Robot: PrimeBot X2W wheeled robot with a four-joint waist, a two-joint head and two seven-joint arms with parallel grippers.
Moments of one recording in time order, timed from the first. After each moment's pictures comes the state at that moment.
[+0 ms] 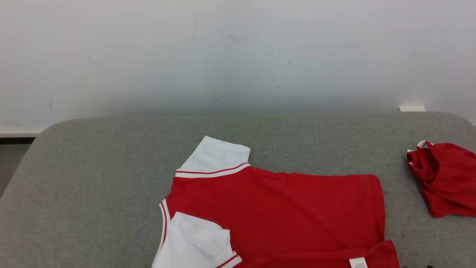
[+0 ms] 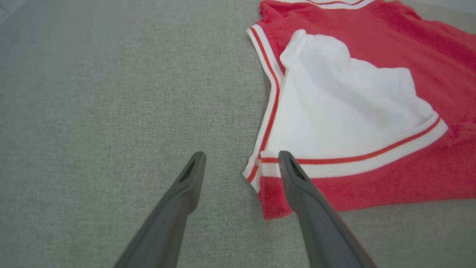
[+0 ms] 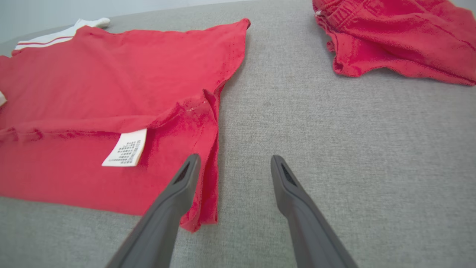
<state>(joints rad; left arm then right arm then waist) -0.01 0.56 -0.71 0.23 -0.80 0.36 -0.18 0.08 -0.41 0.29 0.35 0.65 0.13 -0.03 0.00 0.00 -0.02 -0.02</state>
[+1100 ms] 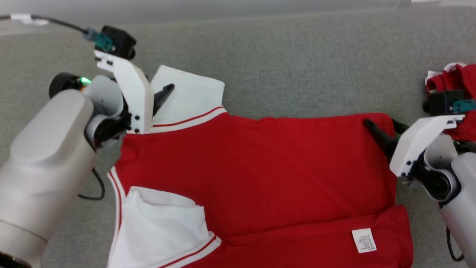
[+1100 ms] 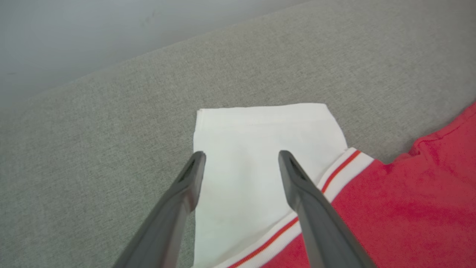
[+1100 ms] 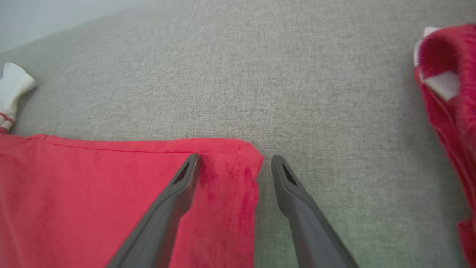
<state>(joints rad) -1.09 0.46 -0.79 0.62 -0.80 -0.09 0.46 -0.75 -0.34 0.46 0.62 0.88 0.13 0.37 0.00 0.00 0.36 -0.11</state>
